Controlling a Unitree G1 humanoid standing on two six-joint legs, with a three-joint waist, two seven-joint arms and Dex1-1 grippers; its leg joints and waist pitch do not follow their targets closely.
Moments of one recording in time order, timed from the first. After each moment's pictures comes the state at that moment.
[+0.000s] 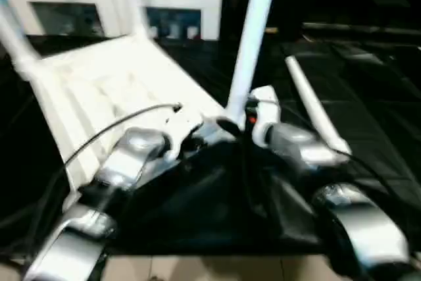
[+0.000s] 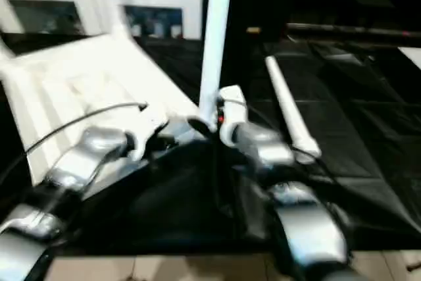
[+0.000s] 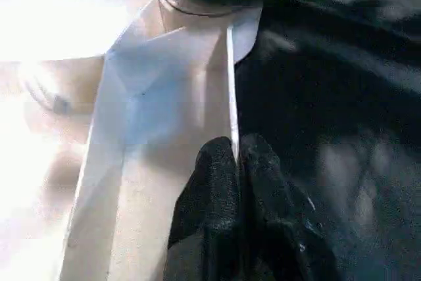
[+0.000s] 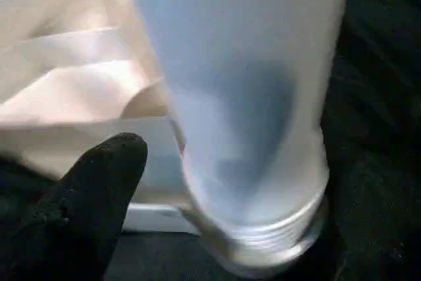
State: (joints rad) left arm -0.62 0.34 -0.28 0.47 0.02 0.37 -0.87; right arm -0.78 -0.17 0.00 0.88 0.15 0.20 0.73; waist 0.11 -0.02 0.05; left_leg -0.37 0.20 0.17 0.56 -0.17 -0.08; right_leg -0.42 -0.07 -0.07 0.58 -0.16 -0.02
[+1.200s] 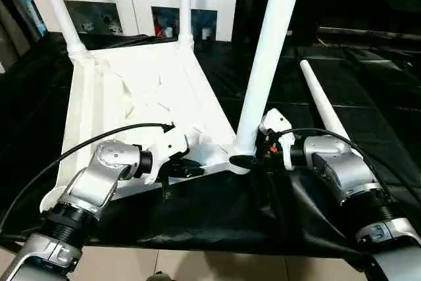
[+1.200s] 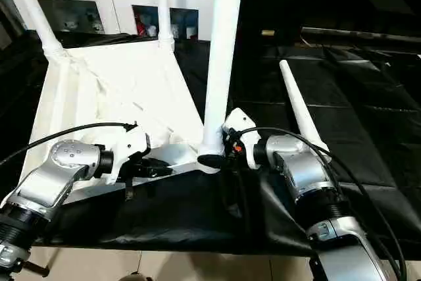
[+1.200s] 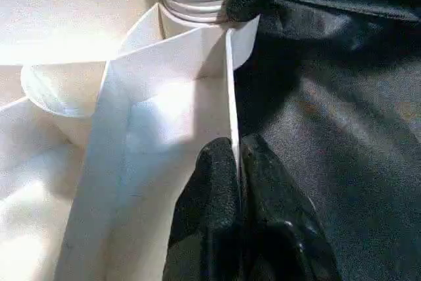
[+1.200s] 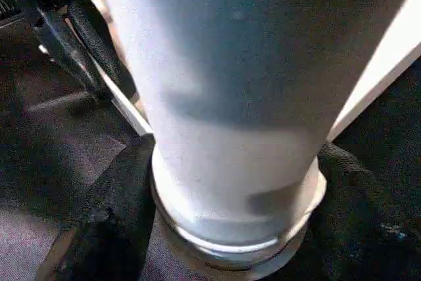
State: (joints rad) left arm -0.47 0.46 -0.29 0.28 -0.06 0.24 -1.13; right arm -0.59 -0.35 0.20 0.52 0.11 0.26 1.08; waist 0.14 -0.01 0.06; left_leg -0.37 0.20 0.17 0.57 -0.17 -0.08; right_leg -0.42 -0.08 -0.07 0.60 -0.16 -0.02
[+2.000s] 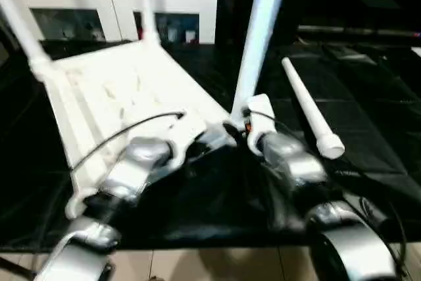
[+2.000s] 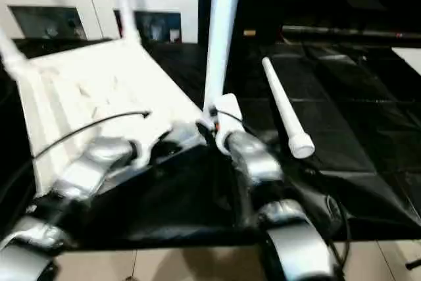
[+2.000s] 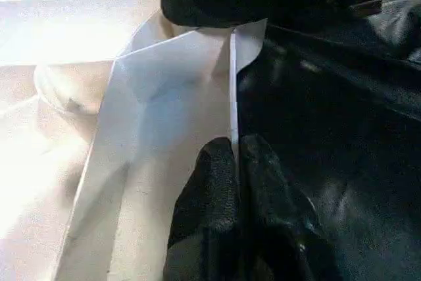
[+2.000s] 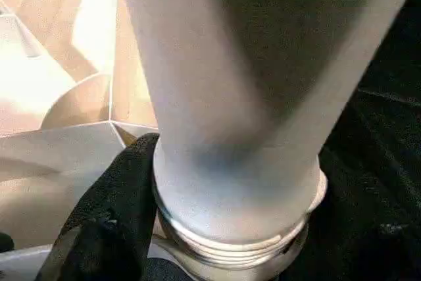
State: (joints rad) left arm -0.59 0.24 -0.27 0.48 0.07 0.36 -0.72; right arm -0.75 -0.01 0.02 0.90 0.05 0.14 0.26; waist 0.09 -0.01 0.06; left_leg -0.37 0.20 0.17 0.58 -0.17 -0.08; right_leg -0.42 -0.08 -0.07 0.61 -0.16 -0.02
